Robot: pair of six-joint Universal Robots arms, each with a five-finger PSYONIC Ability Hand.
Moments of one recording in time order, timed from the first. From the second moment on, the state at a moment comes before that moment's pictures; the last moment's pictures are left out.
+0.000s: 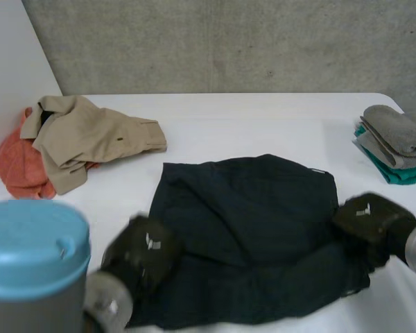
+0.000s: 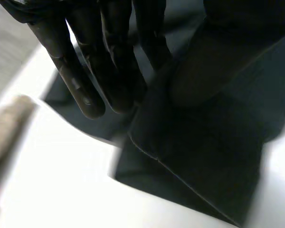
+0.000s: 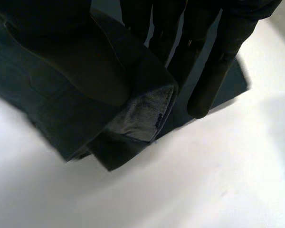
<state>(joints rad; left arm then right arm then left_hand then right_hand) 3.91 -1.73 -1.75 2.92 -1.77 3.62 1.66 -1.53 1.85 0.42 1.20 2.28 1.15 1.19 1.19 1.20 1.00 1.17 1.18 1.19 1.20 1.01</state>
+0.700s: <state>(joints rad) 4.14 -2.61 -0.81 3.62 -1.70 3.88 1.82 -0.81 1.26 -0.41 1.47 2.53 0.21 0.29 0.29 0.28 0.11 0.23 0.23 0.23 0.23 0.06</state>
